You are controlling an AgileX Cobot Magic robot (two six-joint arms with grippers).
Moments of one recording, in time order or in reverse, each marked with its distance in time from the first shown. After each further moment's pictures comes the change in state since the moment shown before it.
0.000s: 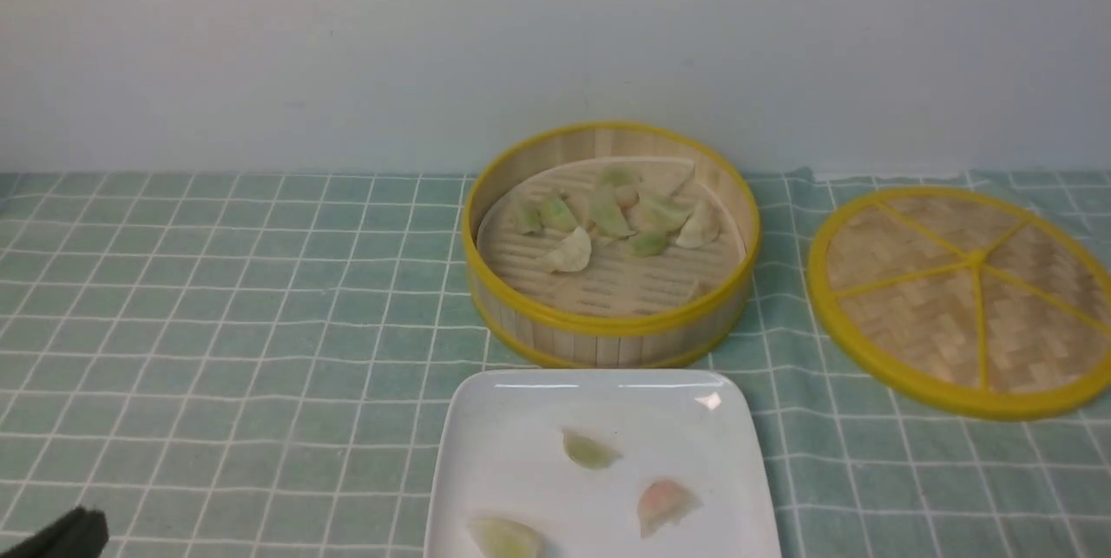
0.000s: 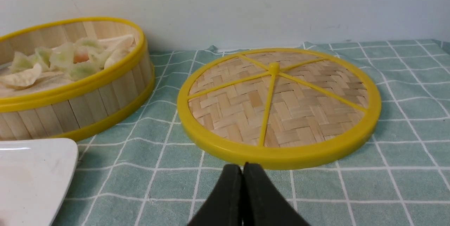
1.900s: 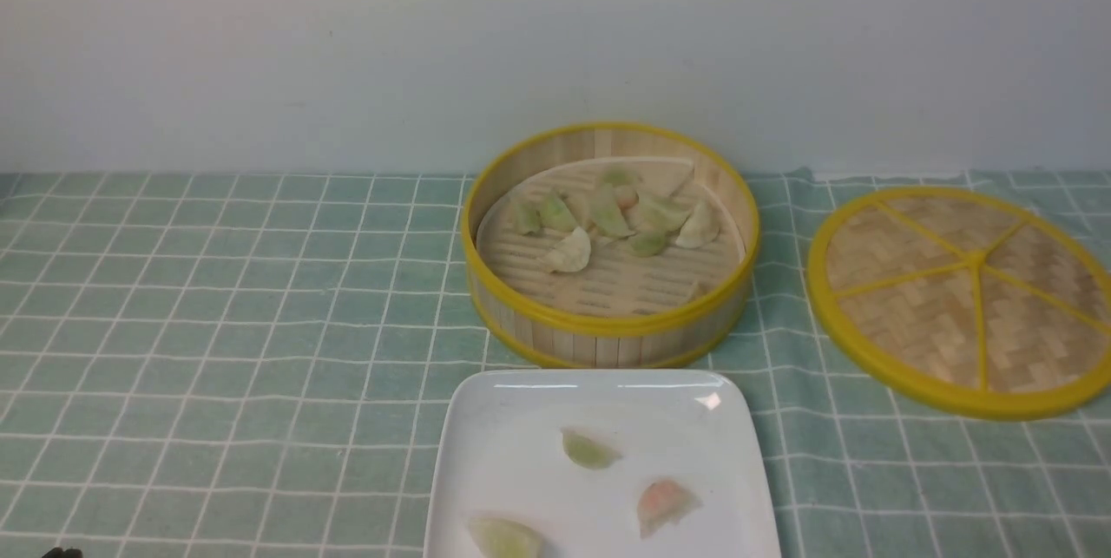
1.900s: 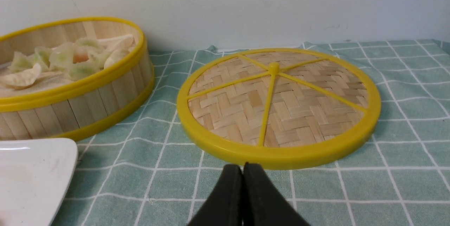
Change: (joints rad) right arm 0.000 0.001 0.000 -0.001 0.000 0.000; left arm 0.130 -0.019 0.048 -0.022 0.031 0.009
